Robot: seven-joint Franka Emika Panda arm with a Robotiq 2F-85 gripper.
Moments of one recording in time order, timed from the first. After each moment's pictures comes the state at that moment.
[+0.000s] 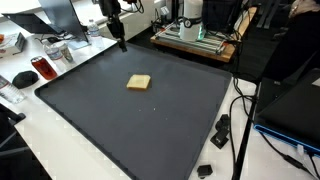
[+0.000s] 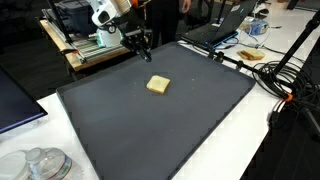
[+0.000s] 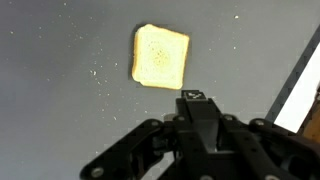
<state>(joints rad) -0.19 0.06 -0.09 -2.30 0.57 2.39 0.26</state>
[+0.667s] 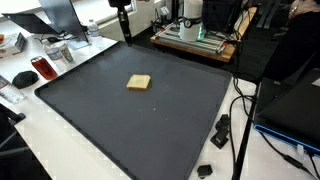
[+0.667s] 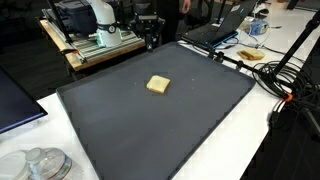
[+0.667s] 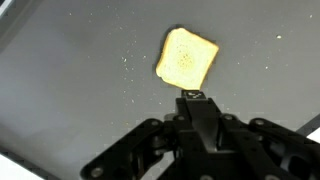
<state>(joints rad) -0.07 -0.03 -0.05 -2.30 0.06 2.33 0.59</state>
